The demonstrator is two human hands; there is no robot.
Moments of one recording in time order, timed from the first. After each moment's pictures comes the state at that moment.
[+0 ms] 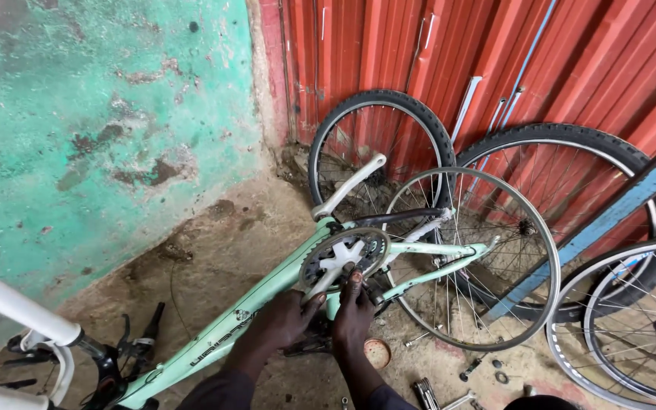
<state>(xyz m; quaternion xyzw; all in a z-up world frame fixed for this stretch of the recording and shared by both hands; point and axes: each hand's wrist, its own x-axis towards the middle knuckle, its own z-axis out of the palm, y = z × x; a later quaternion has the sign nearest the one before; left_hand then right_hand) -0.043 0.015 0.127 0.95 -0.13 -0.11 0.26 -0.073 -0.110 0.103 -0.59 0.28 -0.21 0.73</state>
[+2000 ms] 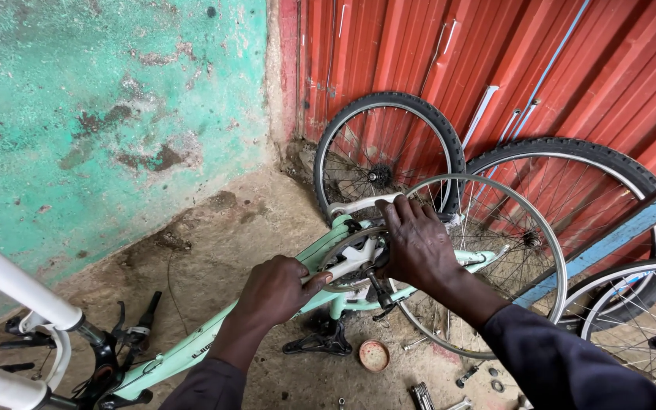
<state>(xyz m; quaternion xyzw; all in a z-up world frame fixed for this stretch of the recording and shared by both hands) -0.030 0.053 0.175 0.94 -0.24 0.04 0.23 -0.032 -0.216 0.232 -0.95 -0.16 -0.23 -0.16</state>
